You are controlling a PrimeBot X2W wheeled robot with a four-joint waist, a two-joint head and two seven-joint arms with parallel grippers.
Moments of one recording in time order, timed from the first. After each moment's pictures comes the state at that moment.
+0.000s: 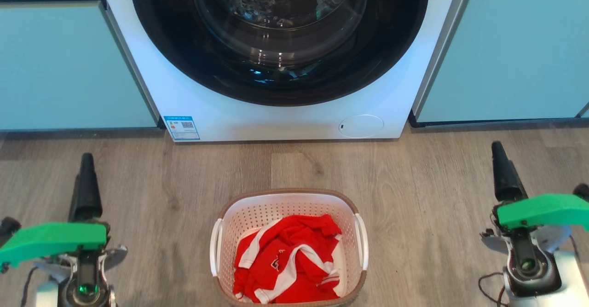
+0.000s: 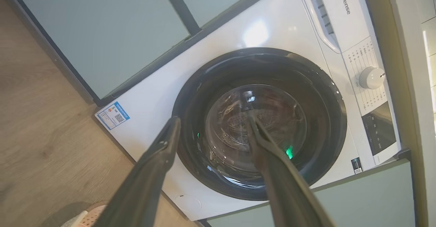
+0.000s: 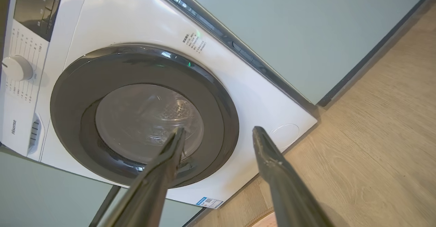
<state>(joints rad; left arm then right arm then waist) -0.03 0.03 0.17 0.07 -1.10 -0.03 -0.03 -0.09 -0.04 -0.11 0.15 1.05 0.13 -0.03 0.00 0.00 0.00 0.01</state>
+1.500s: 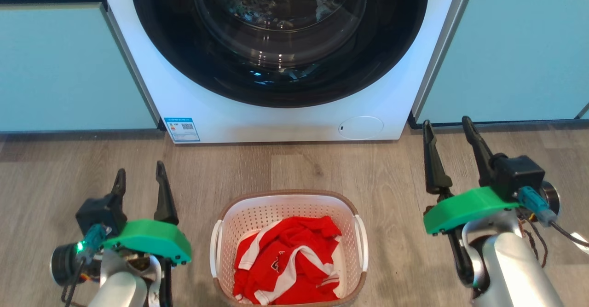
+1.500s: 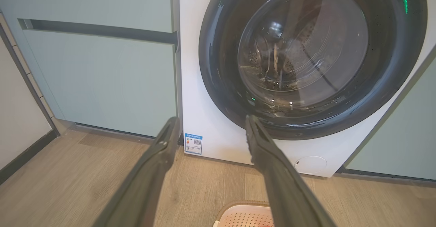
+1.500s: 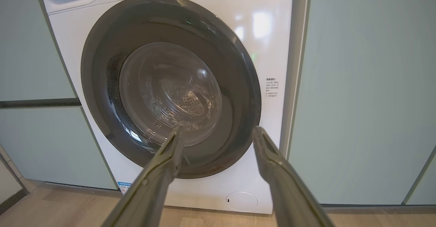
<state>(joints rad) -0.05 0.28 -0.38 0.02 -0.48 0.41 -0.16 -0.14 -0.04 0.13 0.05 0.20 0.13 -0.16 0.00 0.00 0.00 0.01</state>
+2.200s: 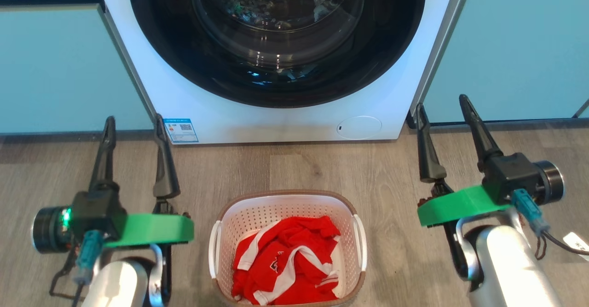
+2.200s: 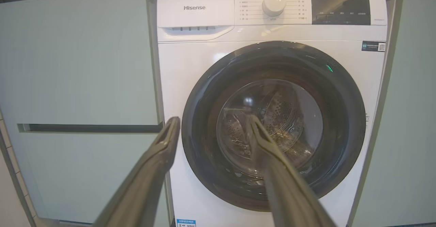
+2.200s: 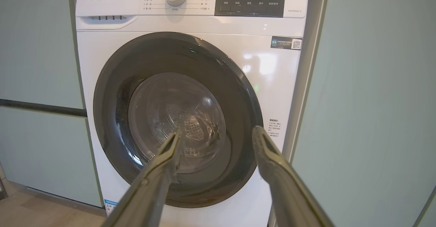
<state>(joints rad) -0.05 0.20 -0.27 -0.18 -0.21 0.30 -0.22 -0.16 -0.04 0.16 -0.01 0.07 0.13 -0.22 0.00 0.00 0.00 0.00</state>
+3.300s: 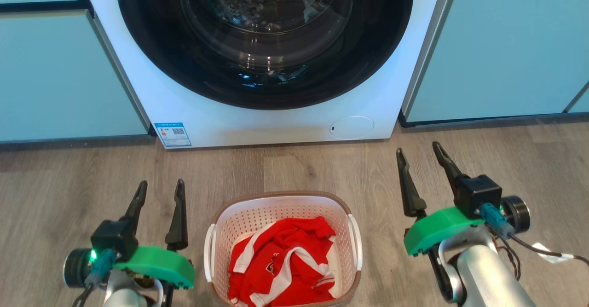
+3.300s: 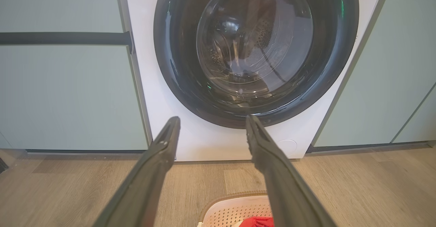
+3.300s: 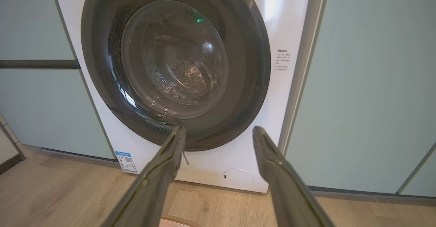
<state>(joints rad) 0.02 0.05 -0.08 0.18 -0.16 -0.05 -0.26 -0.15 -0.05 0.22 0.23 0.15 0.13 -0.25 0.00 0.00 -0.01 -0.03</state>
